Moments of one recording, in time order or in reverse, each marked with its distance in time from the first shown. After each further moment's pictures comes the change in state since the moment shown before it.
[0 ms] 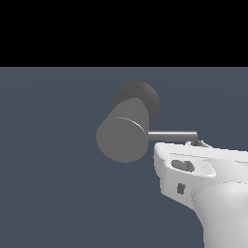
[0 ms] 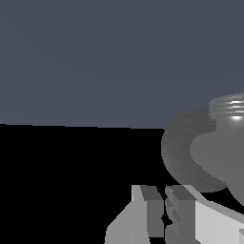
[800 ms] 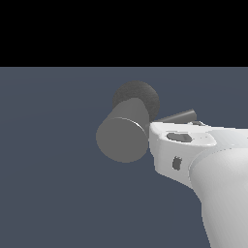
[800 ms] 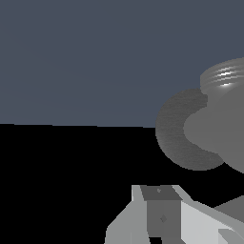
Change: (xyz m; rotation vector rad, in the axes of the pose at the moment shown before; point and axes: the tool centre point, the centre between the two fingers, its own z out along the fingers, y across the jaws) arm -0.050 0.014 -0.005 0.000 -0.005 0.008
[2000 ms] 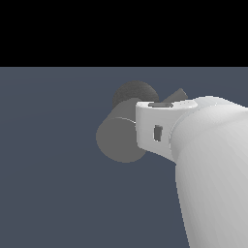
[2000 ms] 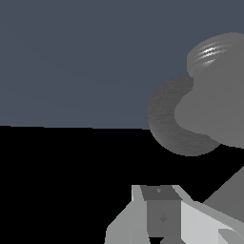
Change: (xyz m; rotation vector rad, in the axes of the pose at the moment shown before) arm -0.041 0.027 -0.004 0.020 0.021 0.003
